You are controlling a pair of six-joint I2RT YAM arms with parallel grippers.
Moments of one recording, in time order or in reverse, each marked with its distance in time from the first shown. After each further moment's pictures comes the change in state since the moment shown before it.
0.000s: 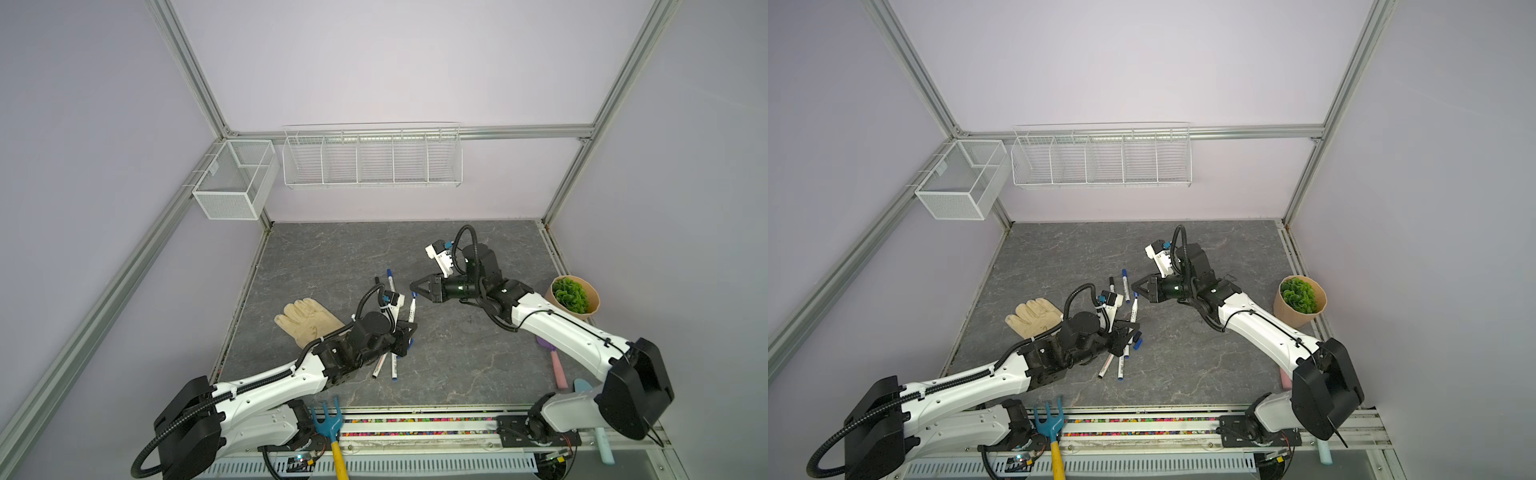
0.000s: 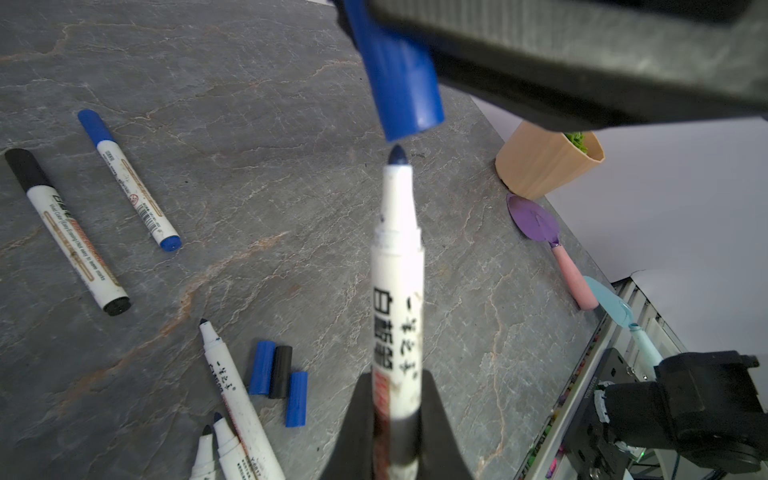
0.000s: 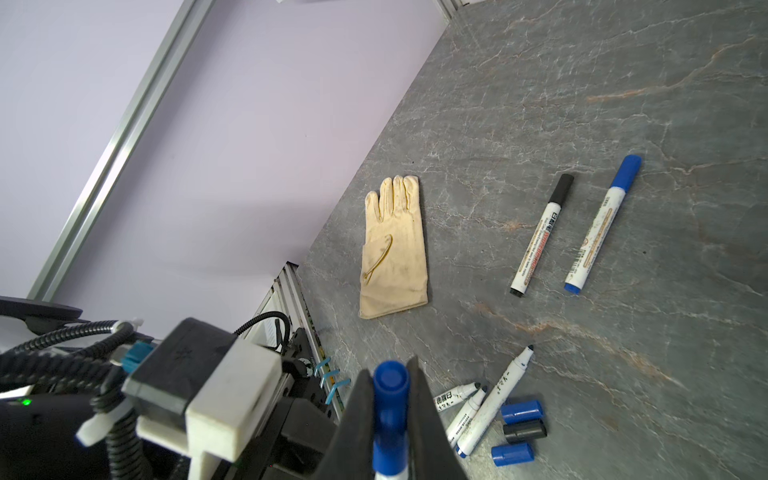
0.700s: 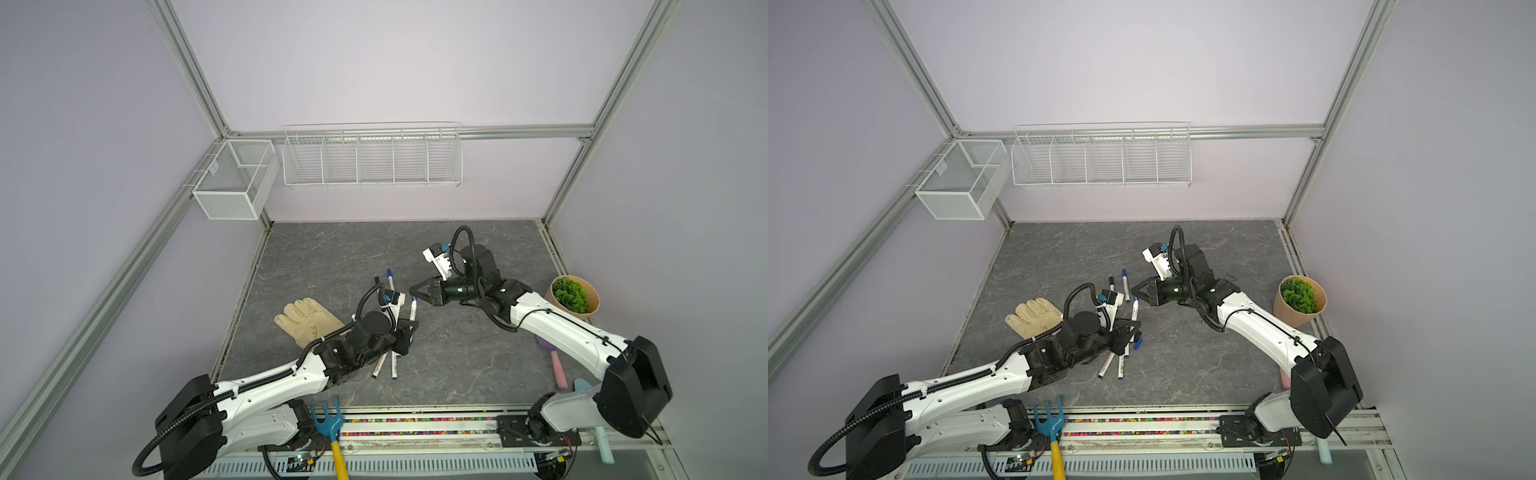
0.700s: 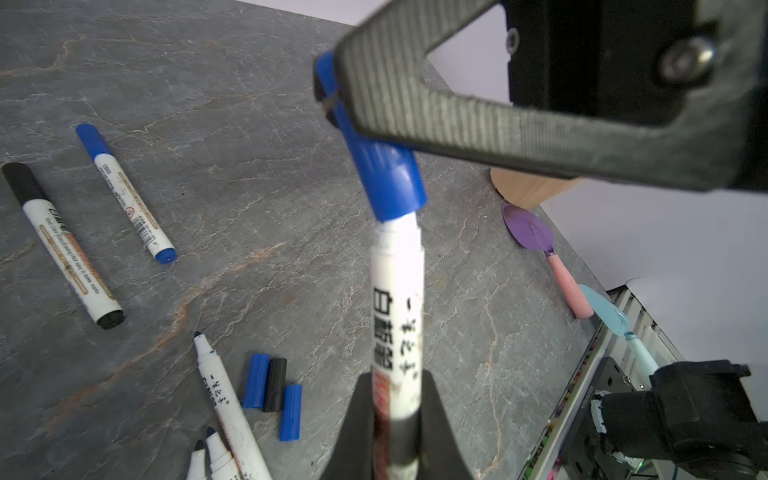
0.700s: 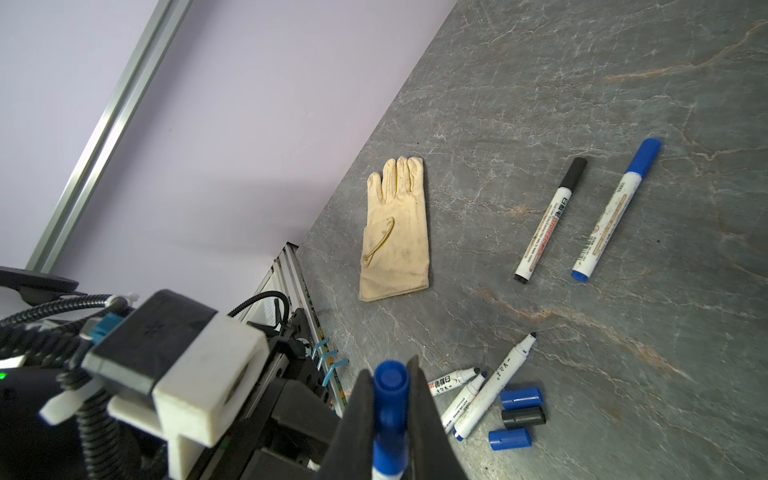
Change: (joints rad) left arm -0.001 0.004 0.001 0.040 -0.013 0.000; right arm 0.003 0.008 0.005 -0.034 -0.045 -0.045
